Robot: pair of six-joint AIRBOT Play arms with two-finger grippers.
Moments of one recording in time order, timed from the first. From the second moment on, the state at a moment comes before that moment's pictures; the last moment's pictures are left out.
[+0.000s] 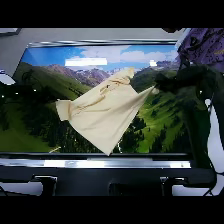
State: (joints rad) left arm 0.18 -1.59 1.44 1.03 -1.28 -1.54; right arm -0.05 -1.56 1.52 2.01 -1.02 -1.42
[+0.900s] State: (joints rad) left arm 0.07 -1.60 1.44 1.03 -1.25 -1.60; right arm 0.11 -1.38 1.05 2.20 -1.29 -1.65
